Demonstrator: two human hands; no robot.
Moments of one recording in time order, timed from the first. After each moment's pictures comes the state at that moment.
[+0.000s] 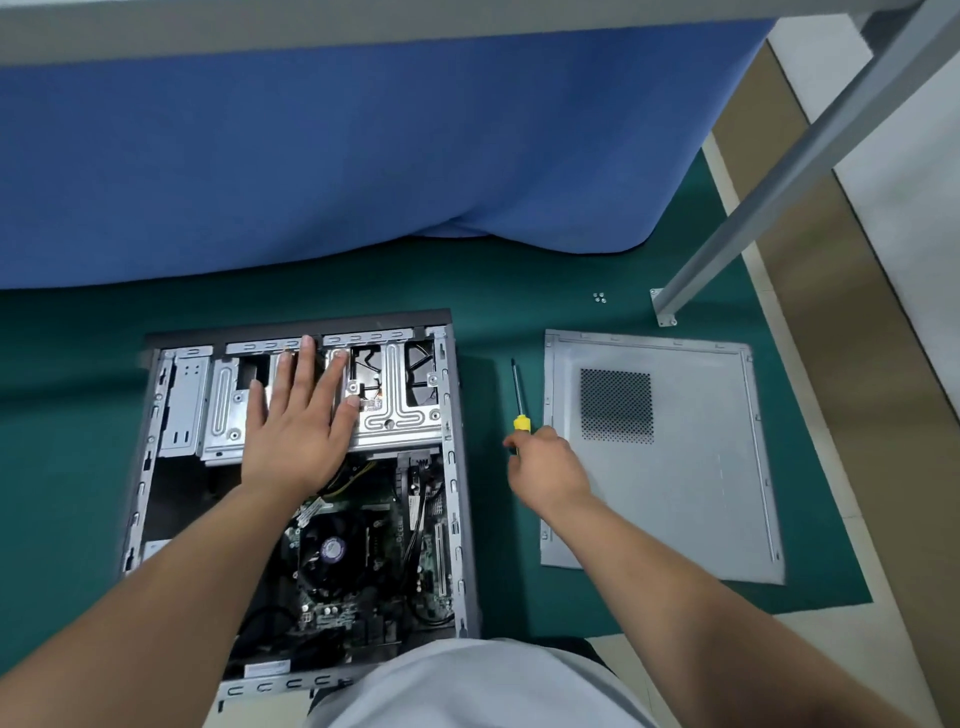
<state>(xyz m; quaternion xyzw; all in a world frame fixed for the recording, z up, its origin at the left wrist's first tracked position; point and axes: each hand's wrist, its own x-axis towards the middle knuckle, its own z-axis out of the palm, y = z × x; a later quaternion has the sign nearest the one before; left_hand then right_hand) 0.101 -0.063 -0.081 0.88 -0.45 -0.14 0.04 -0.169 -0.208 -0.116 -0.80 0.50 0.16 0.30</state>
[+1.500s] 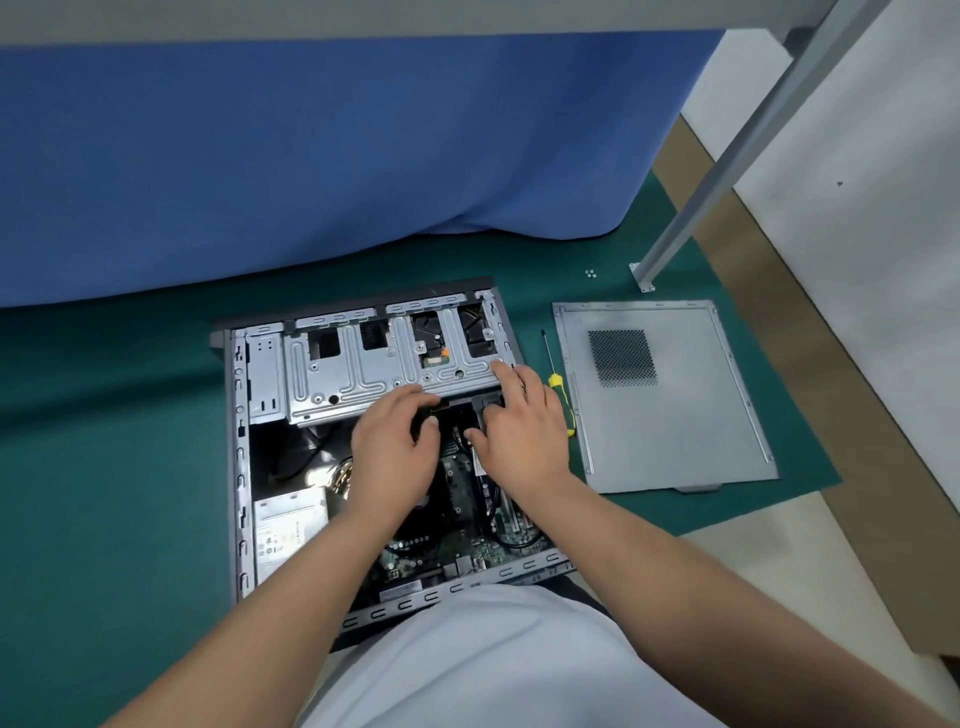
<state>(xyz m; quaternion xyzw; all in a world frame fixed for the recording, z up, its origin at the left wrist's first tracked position) 0.066 0.007 -0.055 0.77 -0.47 -0.23 0.35 -0.084 -0.076 -0.042 -0.87 0.48 0.04 0.06</state>
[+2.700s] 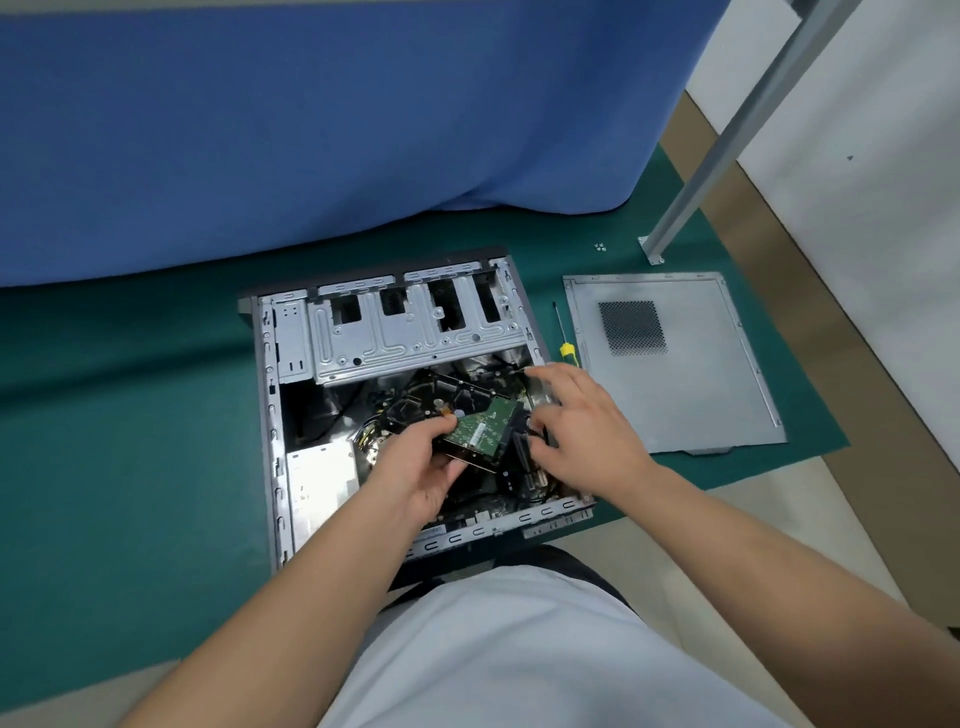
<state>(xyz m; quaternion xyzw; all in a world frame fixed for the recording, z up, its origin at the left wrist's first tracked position) 0.050 0.057 -0.032 0.52 0.17 -0.63 0.55 -0.147 -0.038 -0.012 -0.92 0.37 0.00 0.13</state>
